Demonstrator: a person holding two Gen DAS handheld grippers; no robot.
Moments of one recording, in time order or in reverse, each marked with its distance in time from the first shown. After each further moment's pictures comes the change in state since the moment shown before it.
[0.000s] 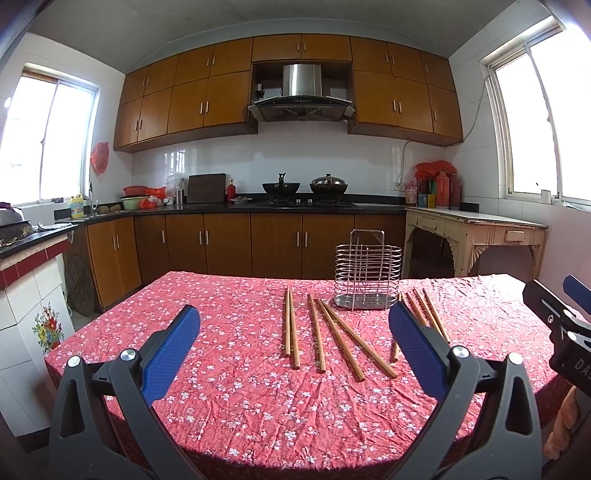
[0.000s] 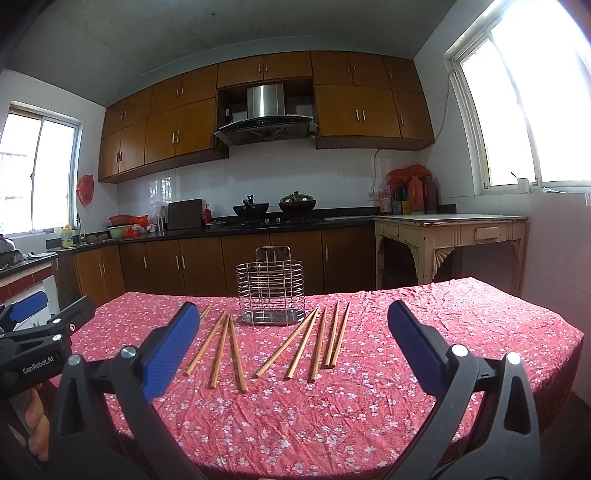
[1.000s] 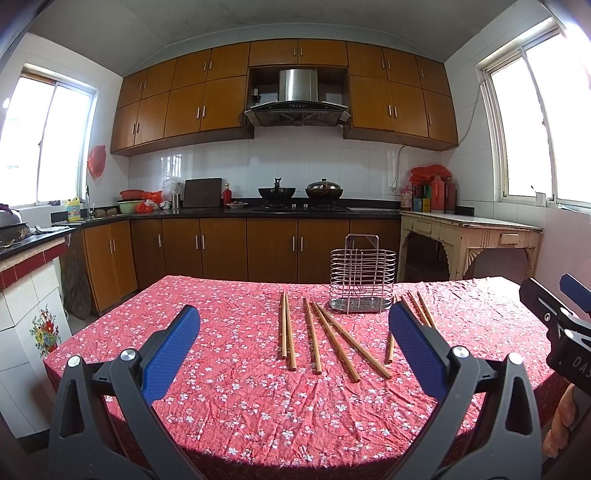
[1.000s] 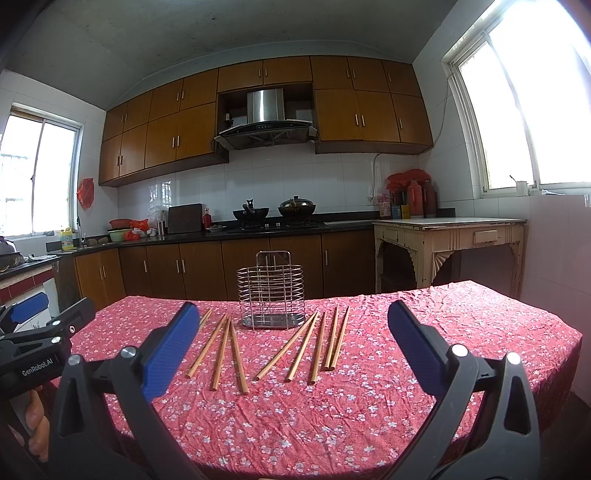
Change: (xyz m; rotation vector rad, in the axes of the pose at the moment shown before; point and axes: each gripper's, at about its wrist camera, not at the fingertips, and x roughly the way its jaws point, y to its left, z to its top) left arm -0.013 0.000 0.005 0.003 -0.026 -0.022; right arm -0.016 -0.001 0.007 -0.005 -0.030 0.002
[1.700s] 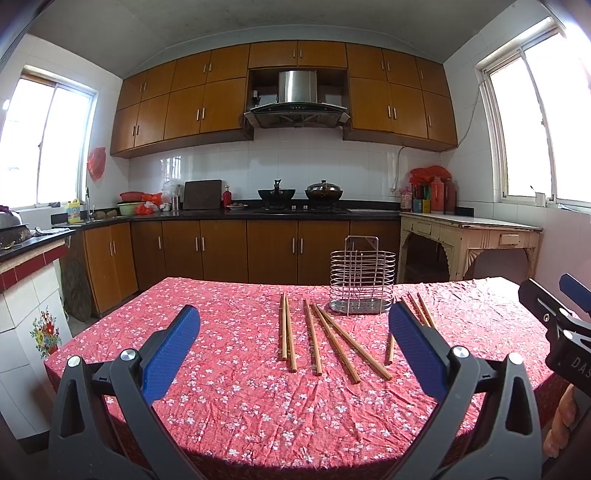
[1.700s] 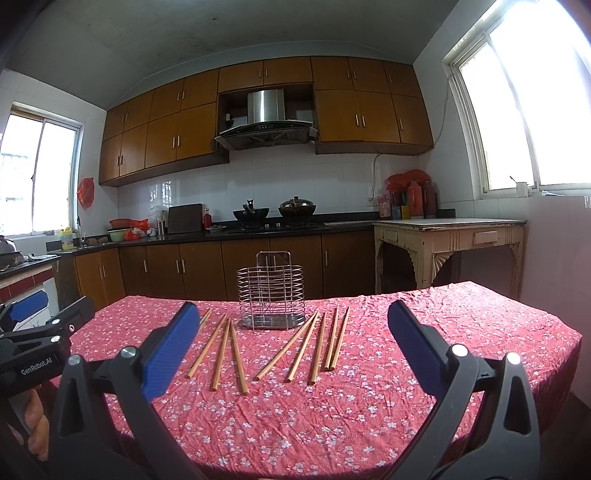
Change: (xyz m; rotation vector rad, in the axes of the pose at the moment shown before) left arm -0.007 0.012 0.013 0.000 -0.006 0.002; right arm 0.000 0.001 0.001 -0.004 -0.003 -0.001
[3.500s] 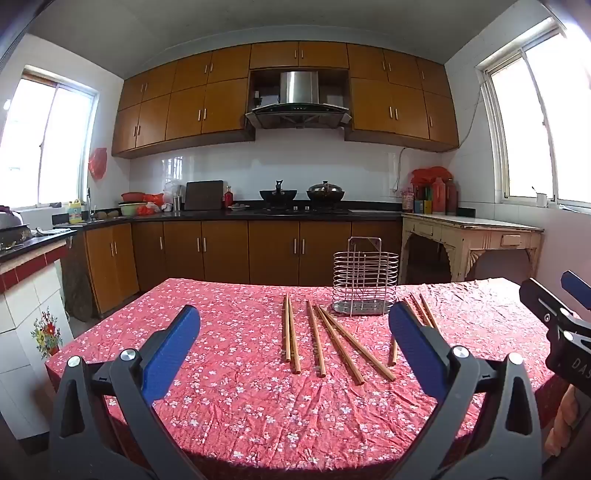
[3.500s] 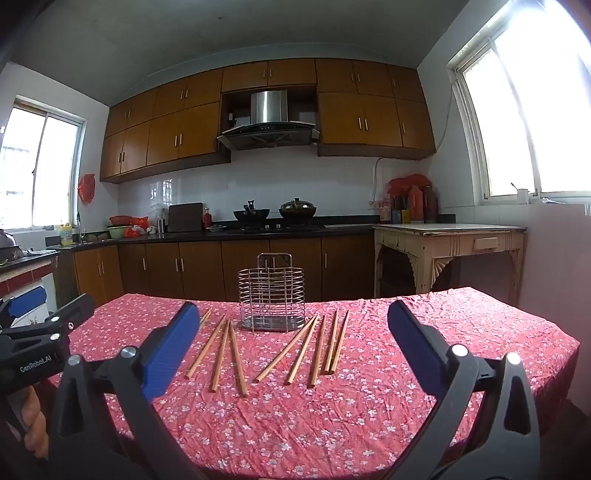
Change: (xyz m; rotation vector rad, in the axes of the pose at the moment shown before) left arm 0.003 0.000 -0.002 -0.001 0.001 -0.002; right arm -0.004 0.002 0.008 -0.015 0.001 -0.002
